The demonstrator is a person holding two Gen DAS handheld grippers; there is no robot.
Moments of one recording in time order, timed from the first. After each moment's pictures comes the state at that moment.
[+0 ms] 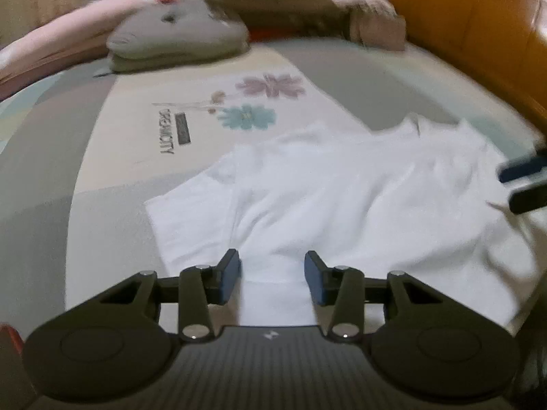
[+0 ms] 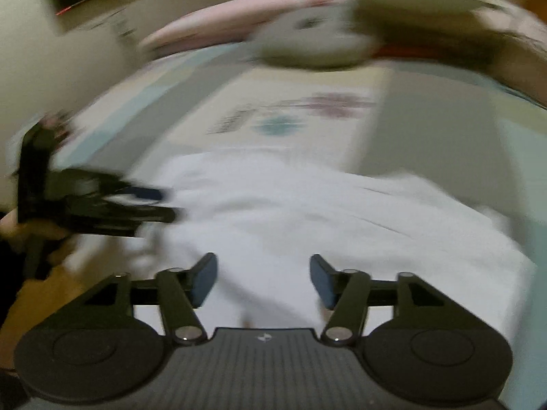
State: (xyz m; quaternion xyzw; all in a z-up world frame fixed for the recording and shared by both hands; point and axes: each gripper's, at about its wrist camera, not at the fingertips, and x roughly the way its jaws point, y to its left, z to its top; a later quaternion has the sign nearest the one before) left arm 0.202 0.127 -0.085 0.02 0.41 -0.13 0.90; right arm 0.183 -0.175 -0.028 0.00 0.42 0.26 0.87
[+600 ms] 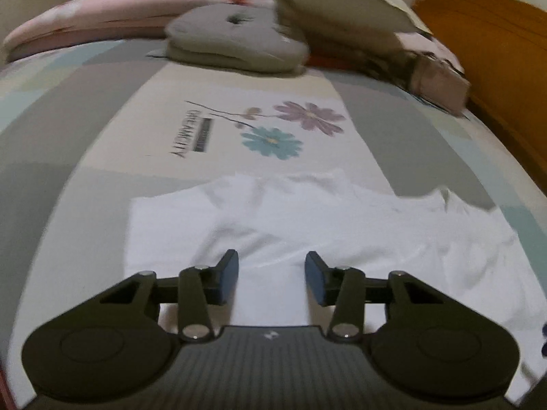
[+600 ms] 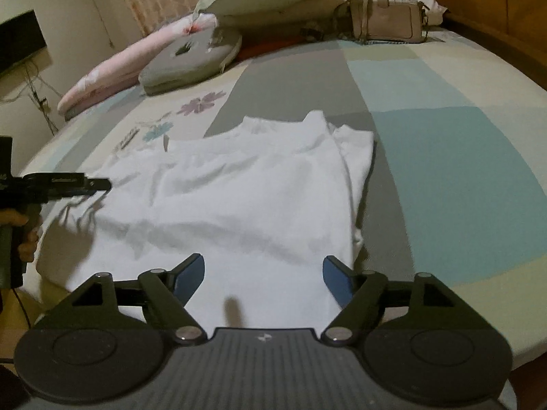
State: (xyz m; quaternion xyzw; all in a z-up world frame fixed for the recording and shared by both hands) left arm 0.221 0.097 -0.080 -0.07 0.39 -0.02 0.92; right arm 0.121 -0.279 -0.067 0.10 0.39 0.15 0.90
